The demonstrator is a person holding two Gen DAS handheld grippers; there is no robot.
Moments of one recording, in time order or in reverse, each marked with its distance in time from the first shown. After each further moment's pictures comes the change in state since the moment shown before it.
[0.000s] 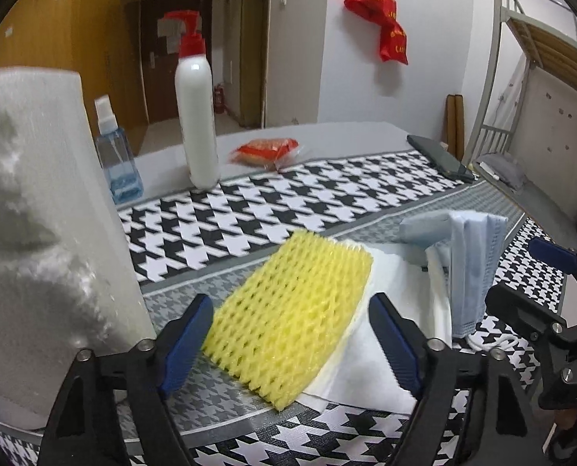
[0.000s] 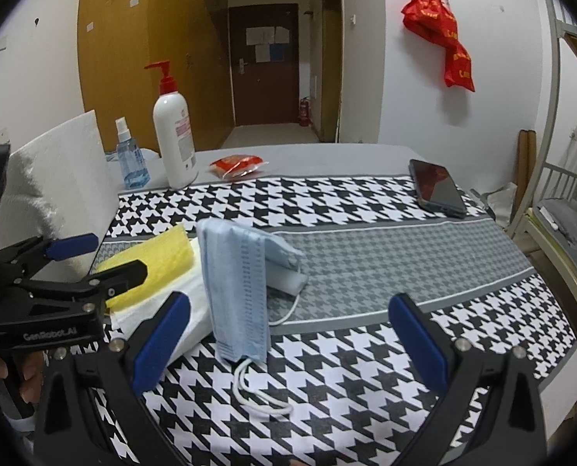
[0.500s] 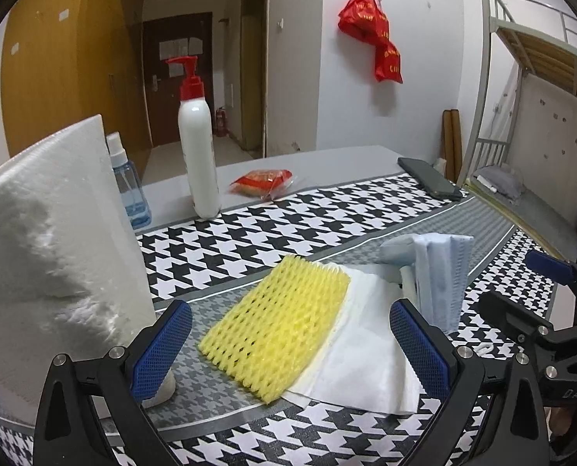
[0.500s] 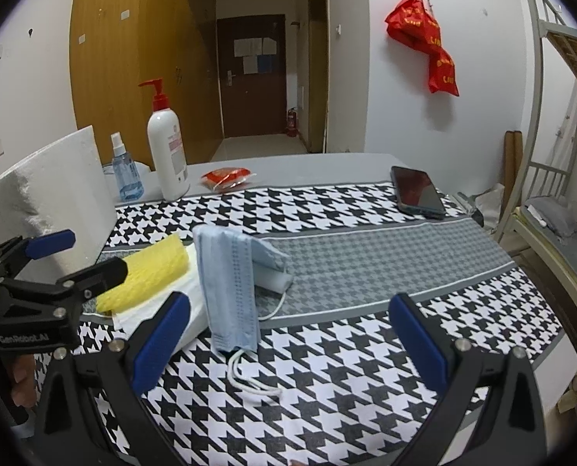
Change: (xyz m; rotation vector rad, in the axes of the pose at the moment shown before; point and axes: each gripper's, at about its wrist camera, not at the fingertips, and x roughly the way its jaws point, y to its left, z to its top) left arm -0.030 -0.014 0.003 0.026 -0.100 0.028; right arm -0.019 -0.006 -0.004 0.035 -0.044 -0.041
